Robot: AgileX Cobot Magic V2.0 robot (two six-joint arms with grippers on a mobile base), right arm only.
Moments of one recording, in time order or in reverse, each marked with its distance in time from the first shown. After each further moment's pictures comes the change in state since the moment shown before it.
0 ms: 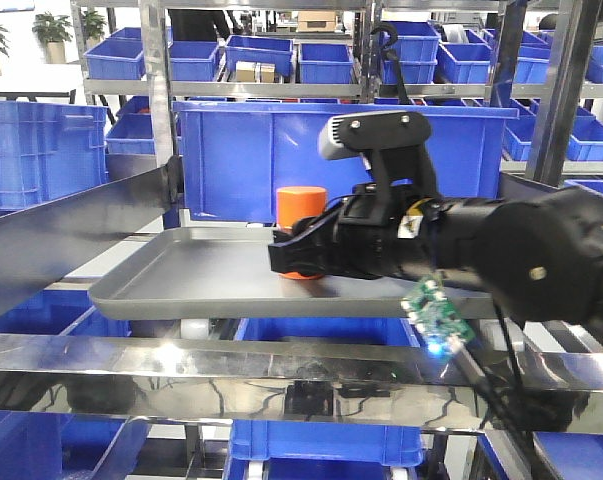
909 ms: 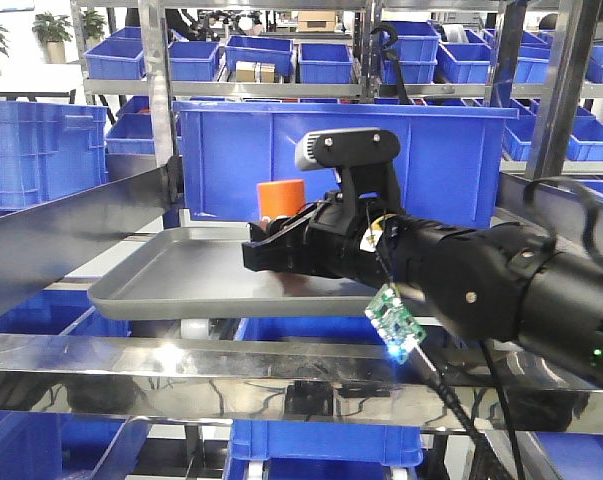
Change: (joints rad) arm 0.013 0.068 0.000 0.038 -0.173 -0.028
